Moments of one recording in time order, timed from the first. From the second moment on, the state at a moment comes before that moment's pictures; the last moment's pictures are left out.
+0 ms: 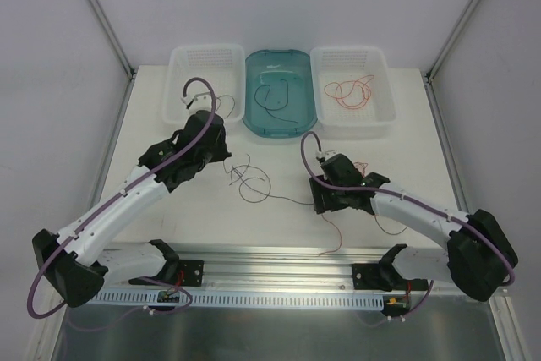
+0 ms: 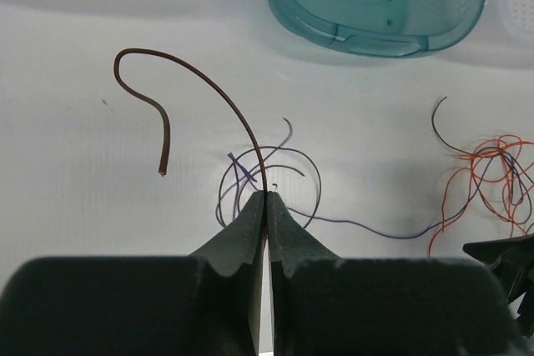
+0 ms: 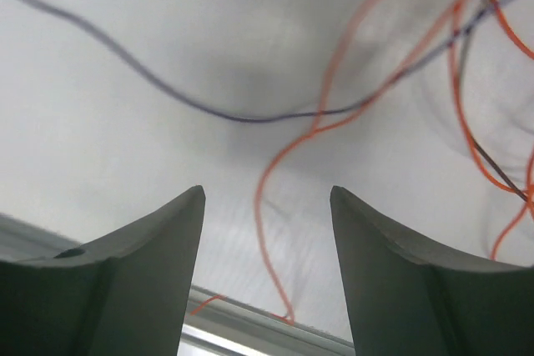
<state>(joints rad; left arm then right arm) -0.67 1.13 1.10 -0.68 -0.40 -0.64 0.69 1.24 0.66 -0.50 0.07 0.40</state>
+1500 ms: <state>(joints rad) -0.67 1.01 1.58 -0.89 -0.64 -0.32 0.94 1.85 1.10 -0.18 -0.27 0.20</state>
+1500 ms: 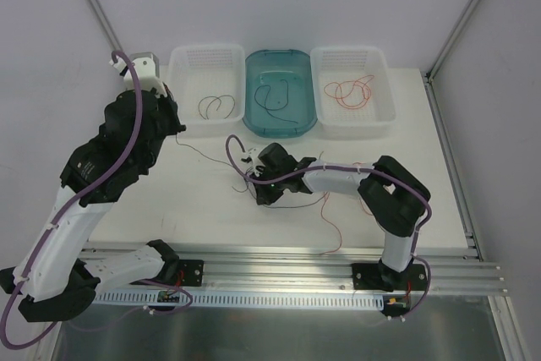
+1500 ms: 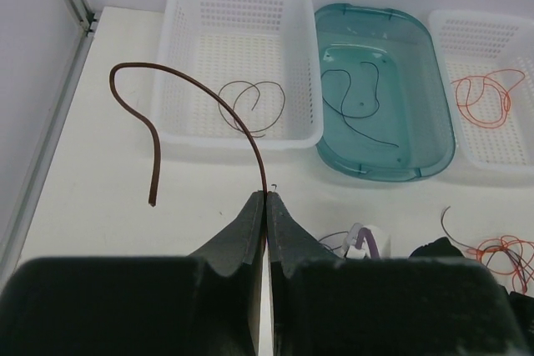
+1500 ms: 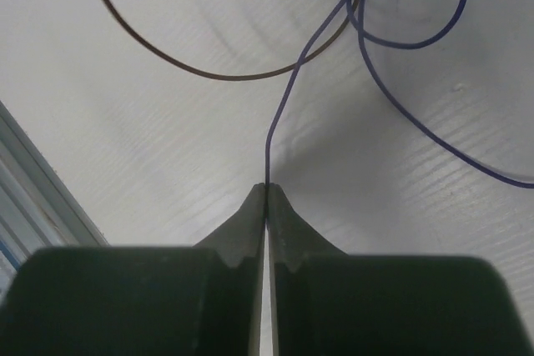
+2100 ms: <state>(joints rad) -0.60 1.03 1.53 -0.89 -0.81 -0.26 0.76 1.00 0.86 -0.53 -0.09 0.16</state>
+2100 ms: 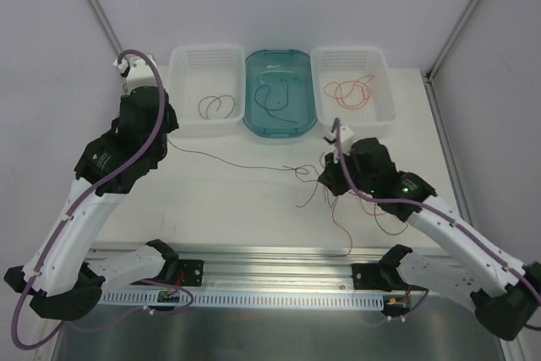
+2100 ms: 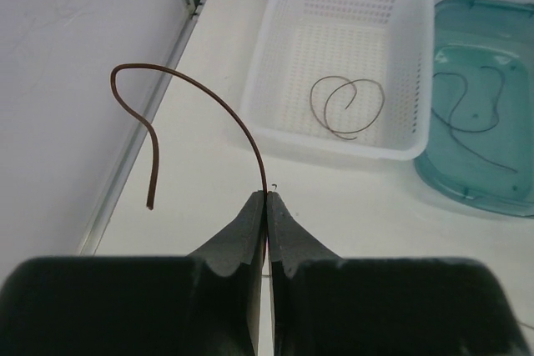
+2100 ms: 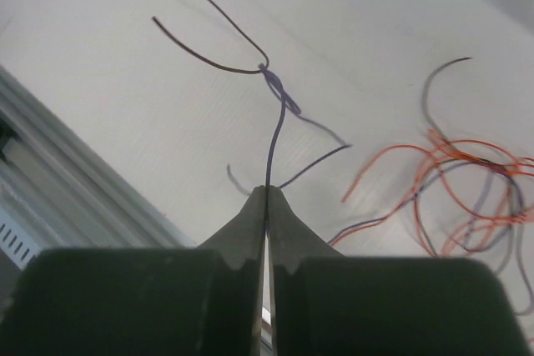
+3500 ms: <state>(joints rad) -0.23 0.98 1.51 -0.93 -0.32 -0.33 0.51 0.95 0.73 -0.66 -0.03 0.35</state>
